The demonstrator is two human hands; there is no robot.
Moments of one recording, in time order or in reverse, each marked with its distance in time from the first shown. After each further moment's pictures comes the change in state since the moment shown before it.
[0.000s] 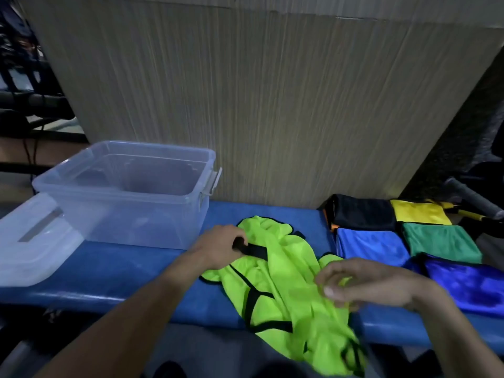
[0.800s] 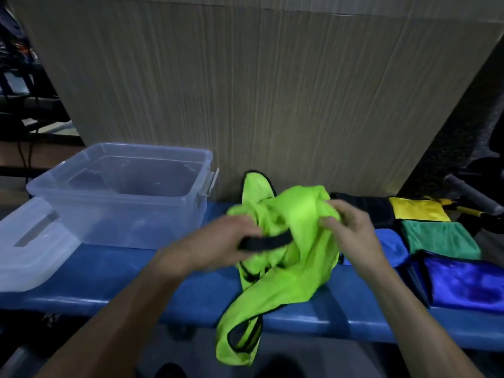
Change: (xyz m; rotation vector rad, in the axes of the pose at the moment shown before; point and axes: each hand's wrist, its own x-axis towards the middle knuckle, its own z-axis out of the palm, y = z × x) left_hand -0.027 0.040 -0.047 0.036 -0.004 0.546; right_hand 0.056 -0.026 0.001 0.260 0.893 -0.445
